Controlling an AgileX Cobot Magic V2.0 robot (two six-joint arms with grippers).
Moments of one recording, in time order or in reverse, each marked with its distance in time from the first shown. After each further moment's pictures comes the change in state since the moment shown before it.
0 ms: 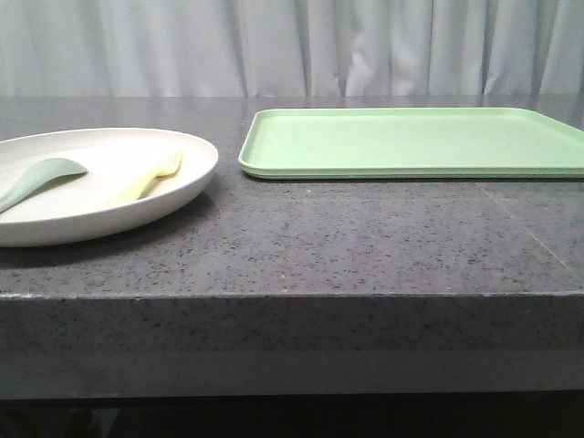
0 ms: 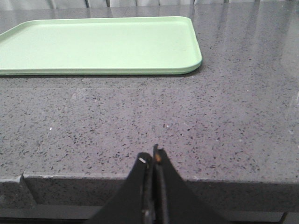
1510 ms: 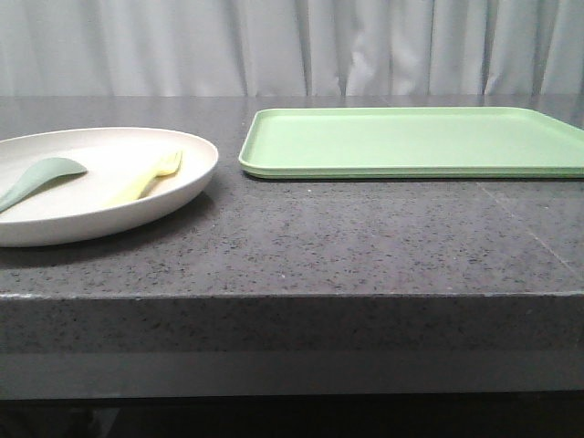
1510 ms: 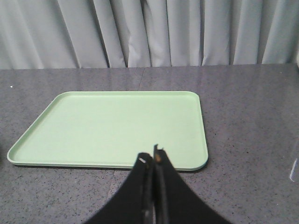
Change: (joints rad) left arm 0.000 0.464 -0.511 0.022 -0.028 0.000; right arm 0.000 0.341 -0.635 0.026 0.263 -0.002
